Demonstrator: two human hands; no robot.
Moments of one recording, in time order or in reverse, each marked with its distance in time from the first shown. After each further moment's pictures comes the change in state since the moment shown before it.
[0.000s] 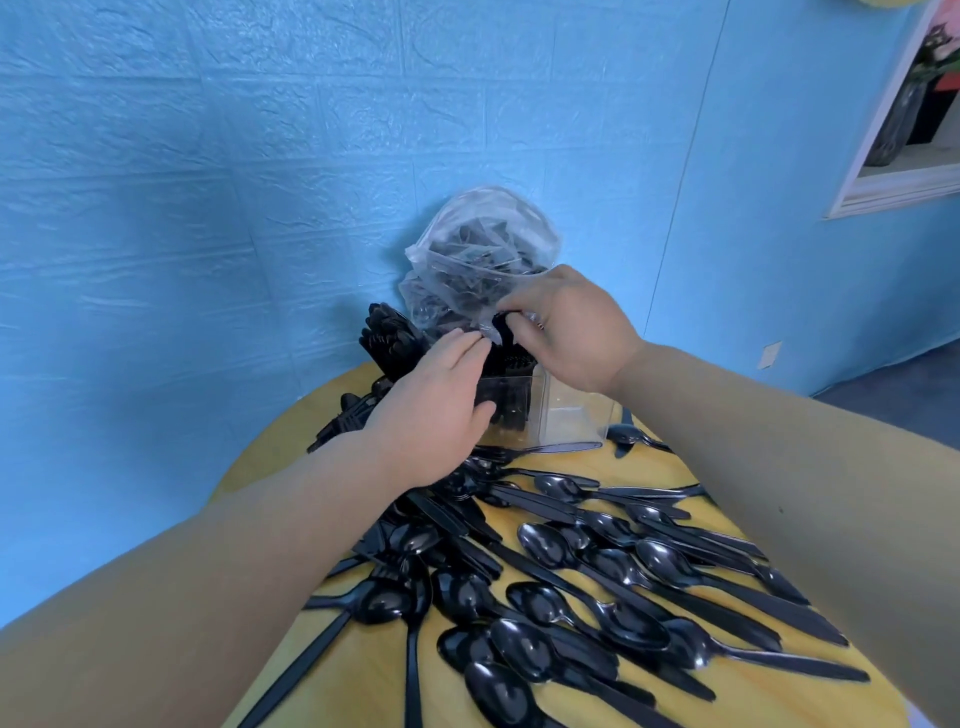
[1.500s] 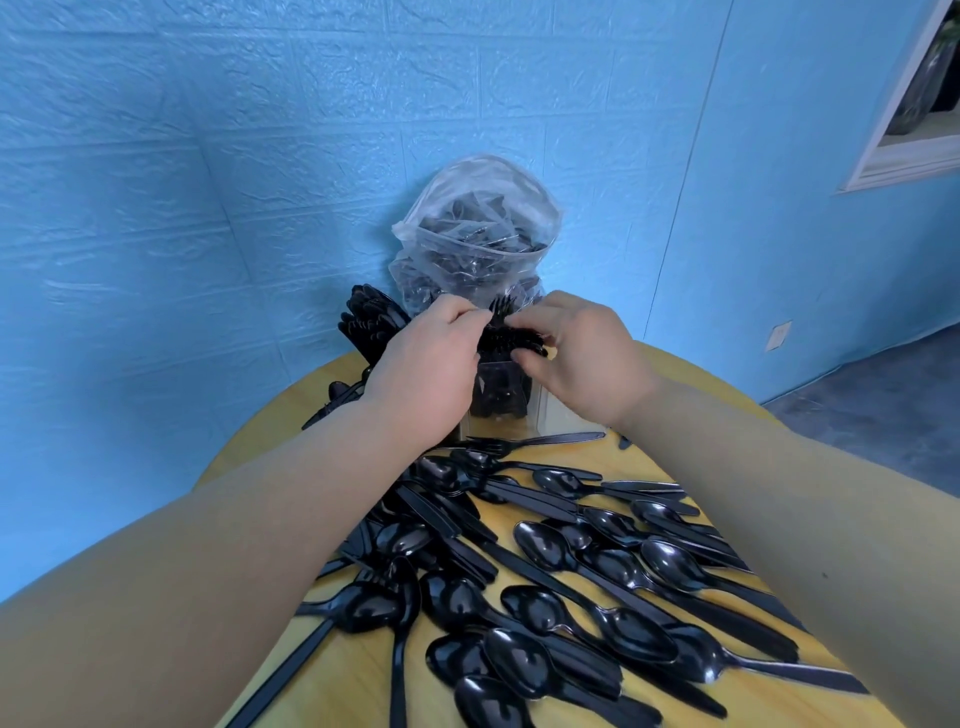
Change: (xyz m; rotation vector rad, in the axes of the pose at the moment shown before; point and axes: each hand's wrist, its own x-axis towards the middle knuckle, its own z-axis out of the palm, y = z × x) left_hand 0.027 -0.001 0.004 0.040 0.121 -0.080; right_hand -0.025 0.014 0.030 0.159 0.004 0.089
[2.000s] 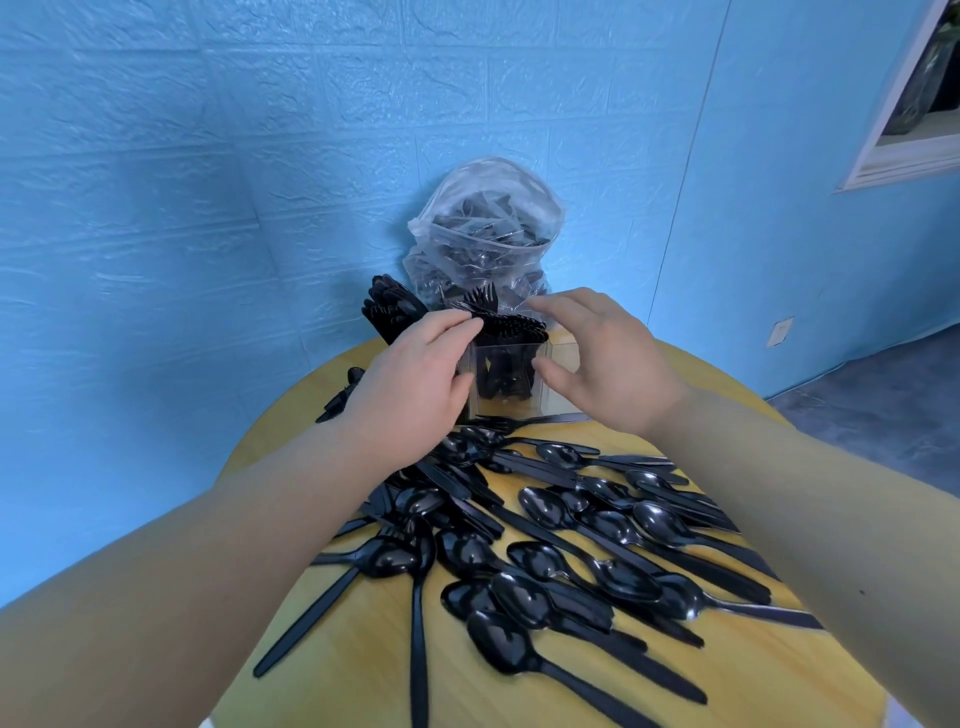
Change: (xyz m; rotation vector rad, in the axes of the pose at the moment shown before) left_hand -0.048 0.000 -0.022 -0.042 -0.004 0.023; right_hand -0.038 -0.016 -0.020 -0.069 0.012 -0.013
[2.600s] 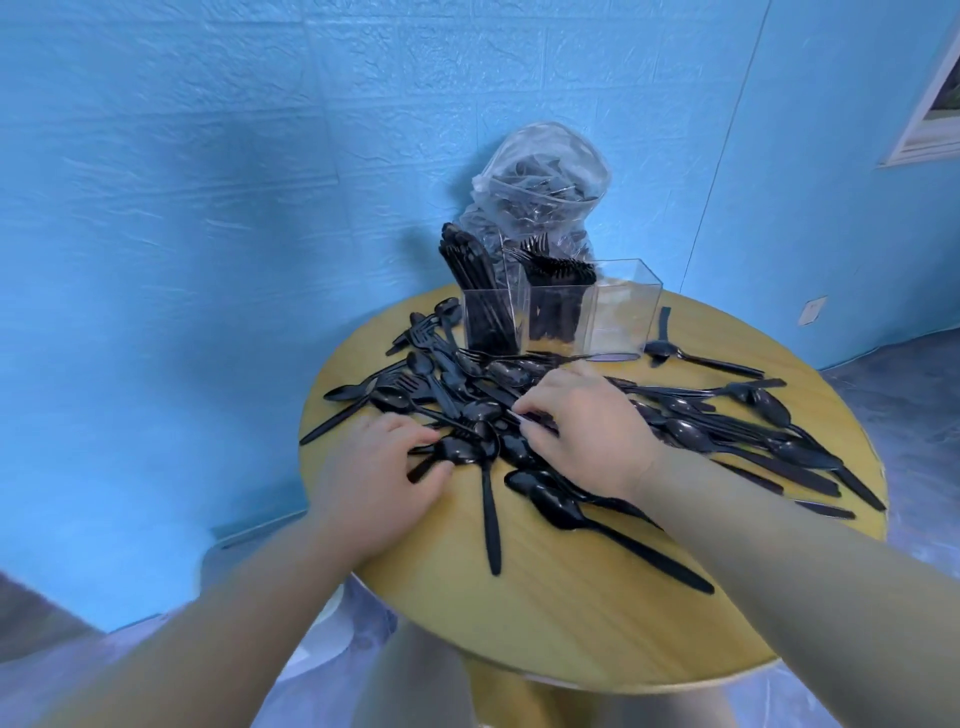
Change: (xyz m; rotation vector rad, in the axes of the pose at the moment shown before) left_hand -0.165 -0.019 -0.007 -0.044 -0.146 -0.342; right_hand -0.086 -0.093 0.038 -0.046 -0.231 -0.041
